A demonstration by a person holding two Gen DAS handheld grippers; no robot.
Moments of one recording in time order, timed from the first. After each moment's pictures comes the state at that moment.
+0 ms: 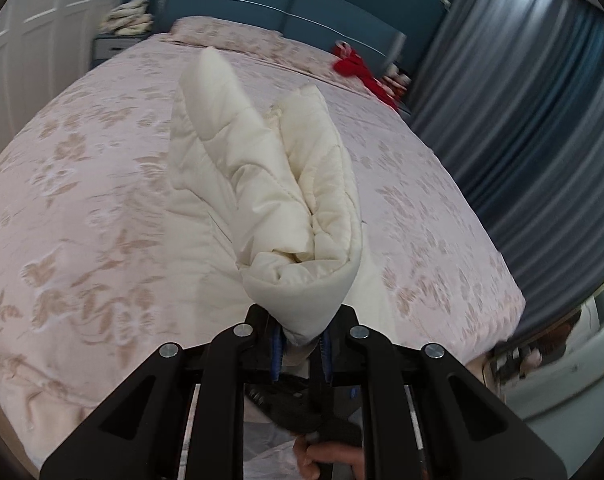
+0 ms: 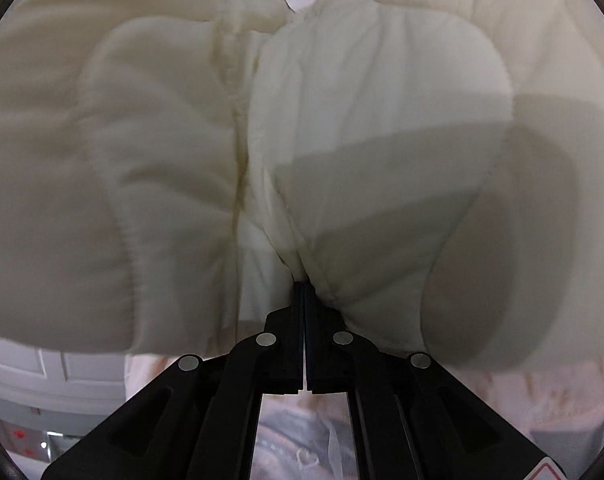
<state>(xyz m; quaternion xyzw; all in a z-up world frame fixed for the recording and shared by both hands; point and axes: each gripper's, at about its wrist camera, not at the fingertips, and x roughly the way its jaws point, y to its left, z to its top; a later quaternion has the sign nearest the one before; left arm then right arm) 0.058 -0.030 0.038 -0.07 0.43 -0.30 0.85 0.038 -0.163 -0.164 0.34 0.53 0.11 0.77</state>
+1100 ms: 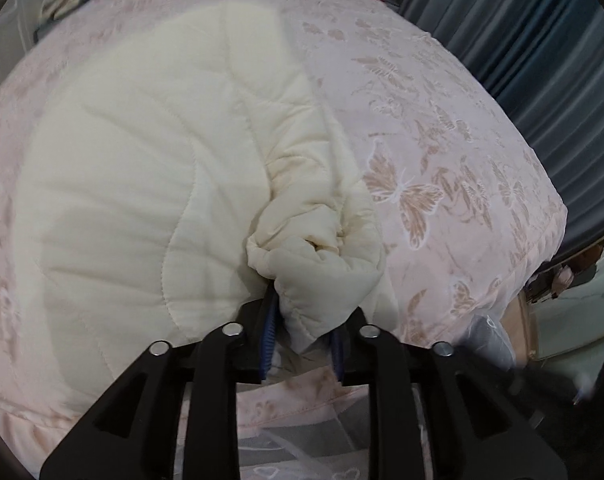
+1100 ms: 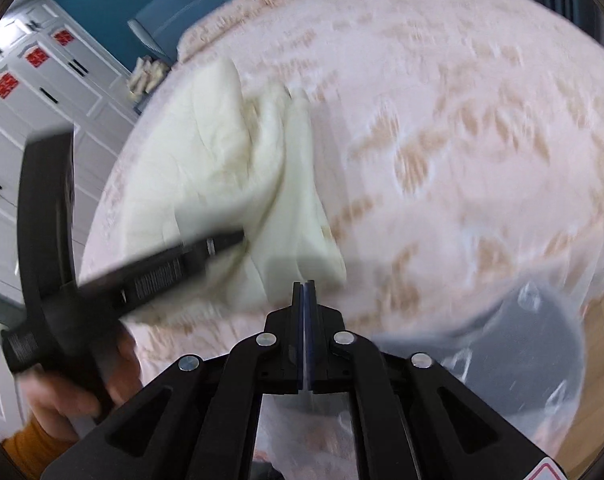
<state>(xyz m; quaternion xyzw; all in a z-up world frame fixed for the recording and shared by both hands) 0.046 -0.198 -0.082 0.07 0.52 -0.31 0.80 -0.073 -0.337 -0.069 0.29 0.45 -0.06 0.84</state>
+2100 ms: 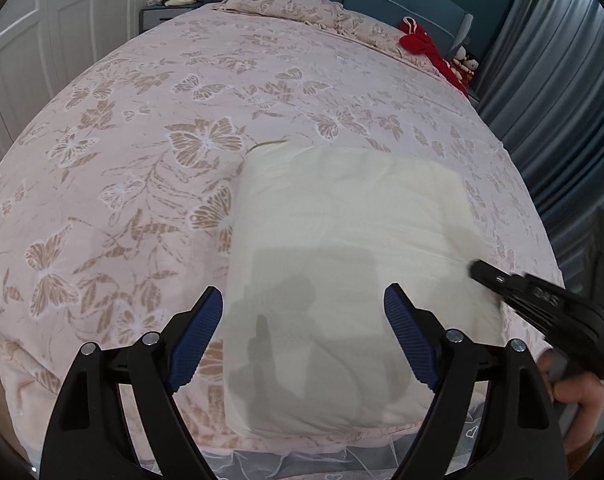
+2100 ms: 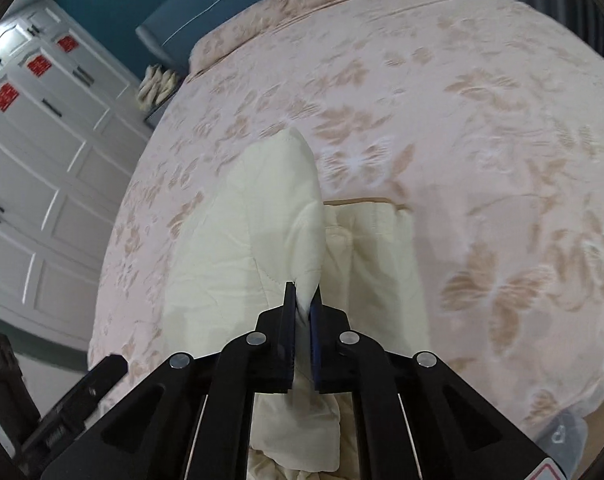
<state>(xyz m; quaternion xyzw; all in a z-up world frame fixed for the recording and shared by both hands) 0.119 -0.069 -0.019 -0.05 0.49 -0.18 0.85 0.073 -0.345 -0.032 0.29 0.45 -0.06 0.84</state>
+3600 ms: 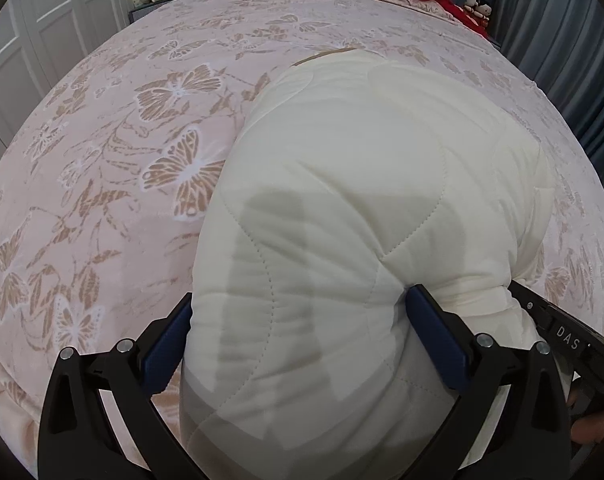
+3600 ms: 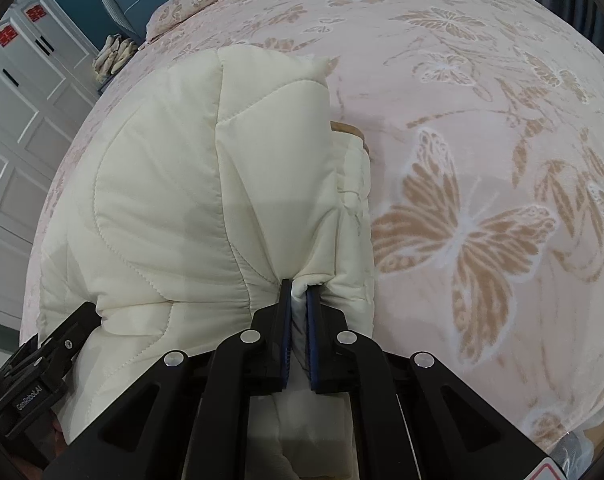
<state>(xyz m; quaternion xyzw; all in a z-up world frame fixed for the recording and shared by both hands) 0.133 -0.130 -0.134 0.04 0.51 -0.14 0.85 0.069 -0.357 -0.154 0.24 0.51 -0.11 0.82</state>
